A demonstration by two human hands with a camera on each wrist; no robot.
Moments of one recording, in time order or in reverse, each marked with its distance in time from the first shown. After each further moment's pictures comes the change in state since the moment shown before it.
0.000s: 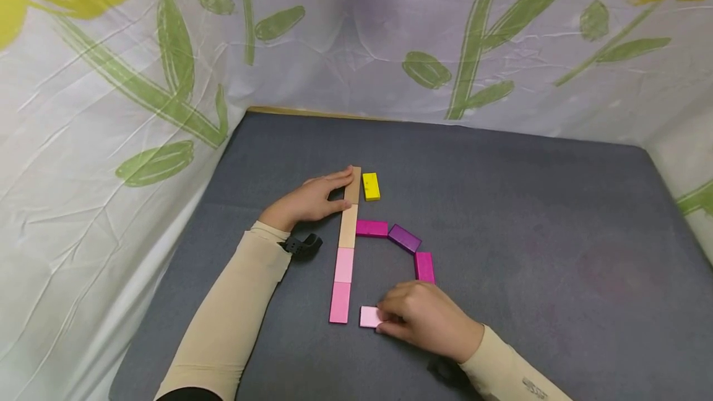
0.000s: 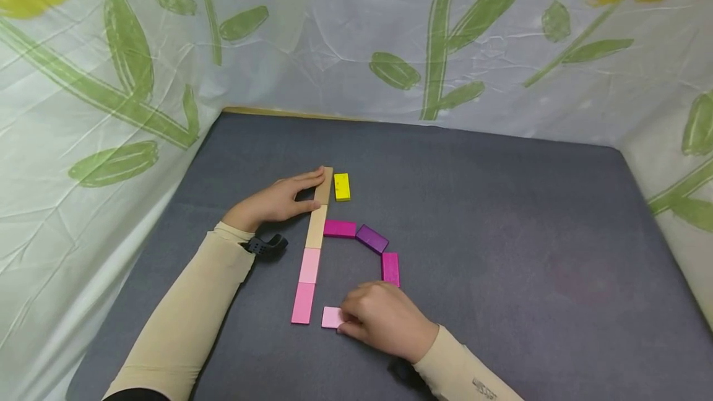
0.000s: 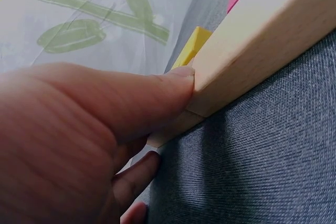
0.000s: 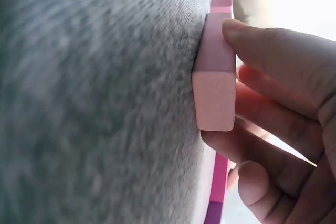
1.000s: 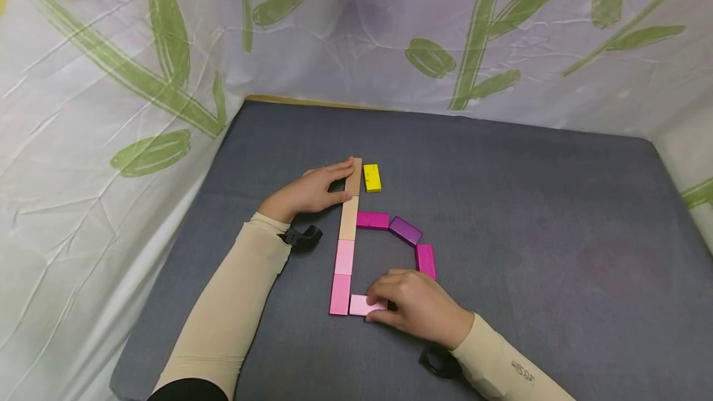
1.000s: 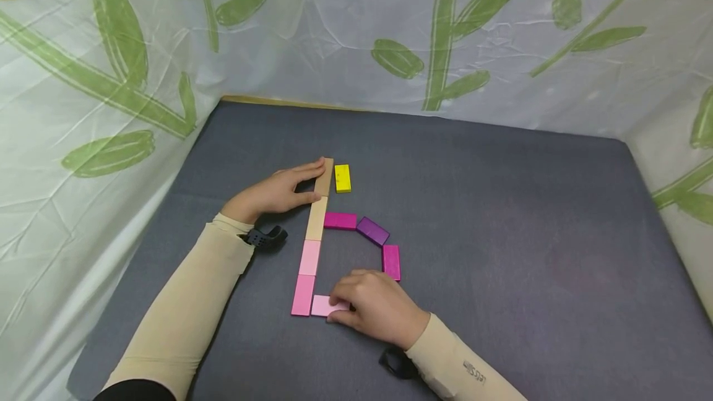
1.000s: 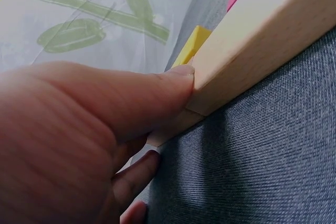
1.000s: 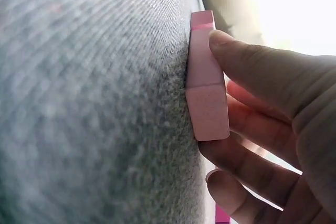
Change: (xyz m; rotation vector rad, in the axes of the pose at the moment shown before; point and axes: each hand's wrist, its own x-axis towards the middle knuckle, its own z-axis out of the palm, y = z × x) left_hand 0.000 0.002 0.001 0.001 -0.008 -0.030; right_hand 0.010 -0.001 0.008 0.102 -0.040 0.114
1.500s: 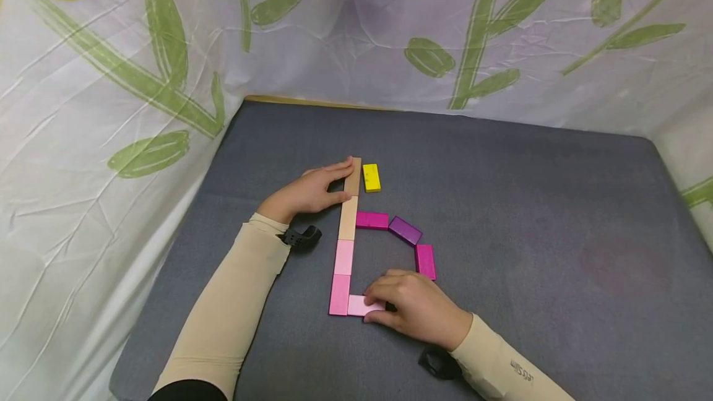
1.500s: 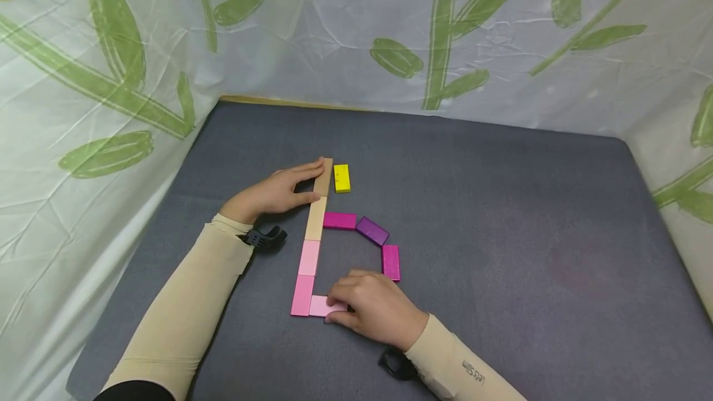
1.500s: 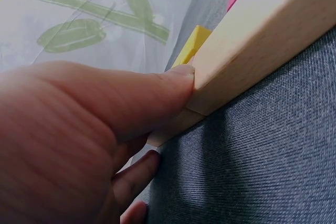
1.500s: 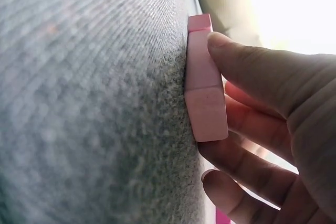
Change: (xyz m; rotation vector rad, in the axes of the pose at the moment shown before) left_hand 0.001 -0.003 0.000 -0.009 0.002 0.013; right_hand 0.000 0.000 0.001 0.019 -0.024 0.009
